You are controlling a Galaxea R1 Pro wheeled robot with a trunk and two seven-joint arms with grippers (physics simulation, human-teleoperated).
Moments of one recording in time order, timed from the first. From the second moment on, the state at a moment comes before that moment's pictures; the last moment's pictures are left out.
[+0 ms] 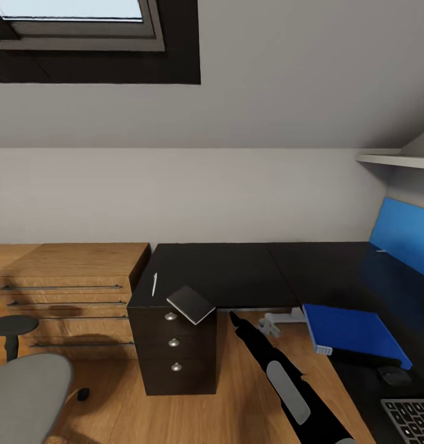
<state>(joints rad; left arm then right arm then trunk) -0.17 -0.08 0.26 -0.34 0.15 -0.17 0.08 -0.42 0.04 0.30 -0.96 -0.96 0.06 -0.01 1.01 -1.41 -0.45</state>
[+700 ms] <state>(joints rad) -0.17 -0.08 0.26 -0.34 0.15 -0.17 0.08 -0.42 0.03 0.23 -0.96 -0.99 0.06 0.00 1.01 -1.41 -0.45</state>
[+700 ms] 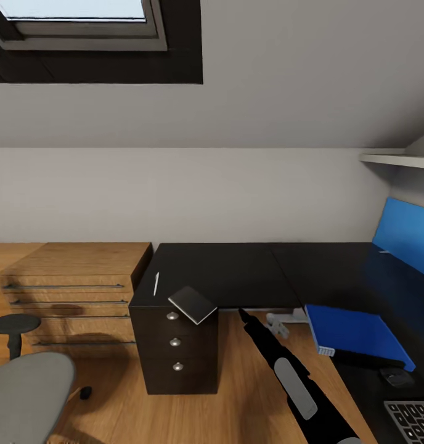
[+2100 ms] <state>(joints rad) -0.17 -0.11 0.23 -0.82 0.15 0.17 0.08 -0.42 0.03 0.23 -0.97 -0.98 0.01 0.00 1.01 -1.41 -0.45</state>
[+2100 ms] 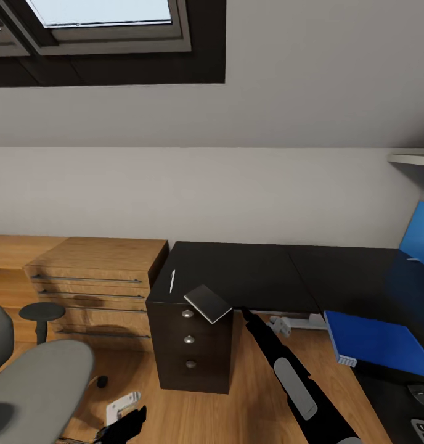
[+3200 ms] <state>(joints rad) -0.17 -0.14 0.28 -1.44 0.40 0.89 0.08 -0.42 0.03 0.23 -0.94 -1.08 0.11 0.00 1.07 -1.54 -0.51</state>
